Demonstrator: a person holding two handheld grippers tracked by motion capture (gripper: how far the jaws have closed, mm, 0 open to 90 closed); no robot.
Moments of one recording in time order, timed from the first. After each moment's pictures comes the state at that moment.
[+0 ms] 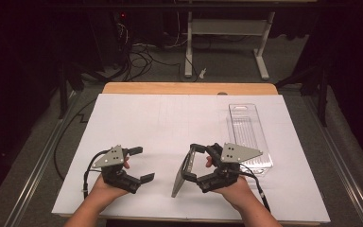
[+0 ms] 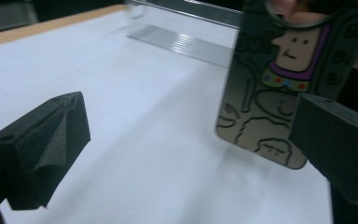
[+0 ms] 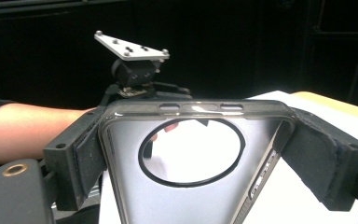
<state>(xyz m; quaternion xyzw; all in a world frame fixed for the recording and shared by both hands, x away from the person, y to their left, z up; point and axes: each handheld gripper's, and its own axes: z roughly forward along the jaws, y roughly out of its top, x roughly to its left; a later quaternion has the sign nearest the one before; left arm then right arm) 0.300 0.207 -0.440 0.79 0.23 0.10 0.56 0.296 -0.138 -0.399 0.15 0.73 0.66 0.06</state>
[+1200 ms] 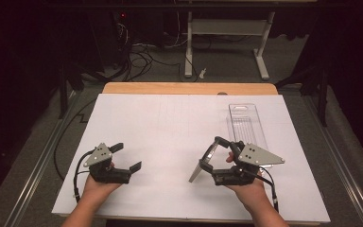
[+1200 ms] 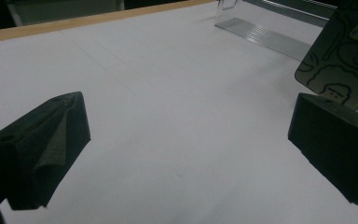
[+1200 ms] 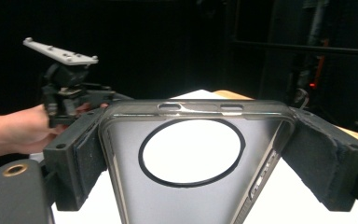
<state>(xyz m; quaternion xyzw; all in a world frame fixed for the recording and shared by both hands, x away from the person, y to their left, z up) 0.304 0.233 -0.453 0.76 0.34 0.17 0.52 0.288 -0.178 -0.395 0.23 0.71 0.64 0.19</state>
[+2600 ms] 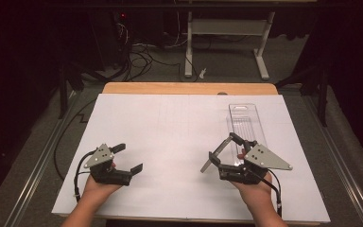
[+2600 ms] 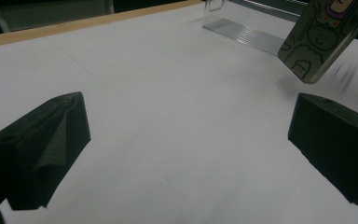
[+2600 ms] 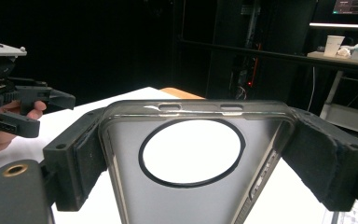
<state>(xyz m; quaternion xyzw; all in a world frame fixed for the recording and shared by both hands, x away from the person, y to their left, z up) 0.301 0.231 -0.450 0.77 0.32 0.16 0.53 0.282 -0.190 -0.392 0.29 0.69 0.60 0.28</state>
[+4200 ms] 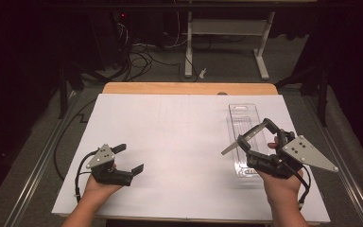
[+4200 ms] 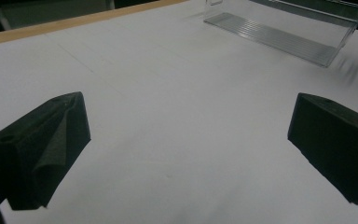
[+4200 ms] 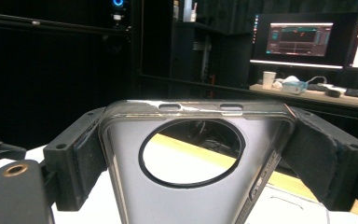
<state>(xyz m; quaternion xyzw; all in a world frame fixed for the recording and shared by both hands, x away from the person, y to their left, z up) 0.302 0.228 -0.452 0.78 0.32 0.17 0.52 0.272 -0.239 -0.343 0.32 0.63 0.61 0.36</state>
